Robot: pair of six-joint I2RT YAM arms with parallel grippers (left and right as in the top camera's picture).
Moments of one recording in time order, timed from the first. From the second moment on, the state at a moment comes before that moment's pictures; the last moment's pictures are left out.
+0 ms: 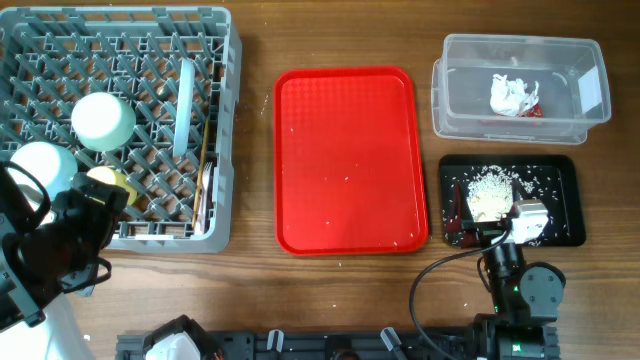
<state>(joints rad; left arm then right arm) 0.52 1.04 1.49 -1.59 0.17 -0.67 -0.07 0.02 0.01 0.00 -0.15 0.08</state>
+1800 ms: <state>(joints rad) -0.04 0.32 0.09 0.02 0.16 -0.39 -0.07 0.02 0.01 0.00 -0.14 0.07</state>
